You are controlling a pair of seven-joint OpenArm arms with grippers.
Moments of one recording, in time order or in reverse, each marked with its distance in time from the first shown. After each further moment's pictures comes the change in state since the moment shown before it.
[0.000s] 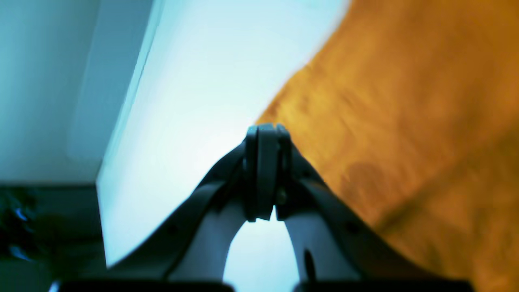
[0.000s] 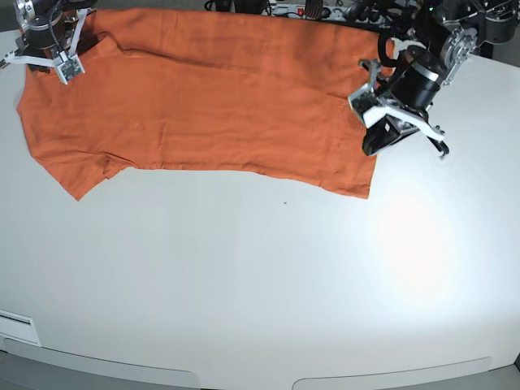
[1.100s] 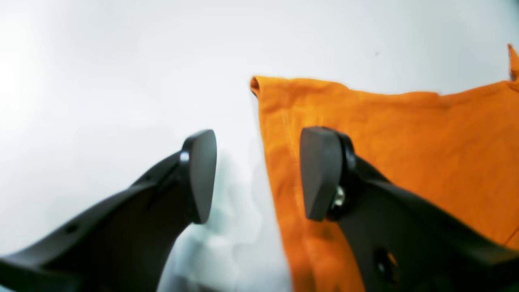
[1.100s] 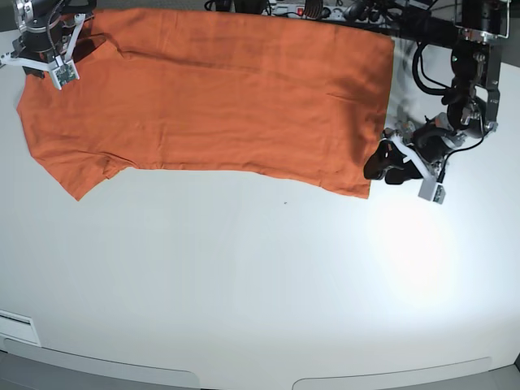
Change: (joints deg) left arm -6.0 25.7 -36.9 -42.5 -62.0 -36.7 -1.4; right arm 1.8 -0.1 0.0 0.0 -0.3 -2.1 1.0
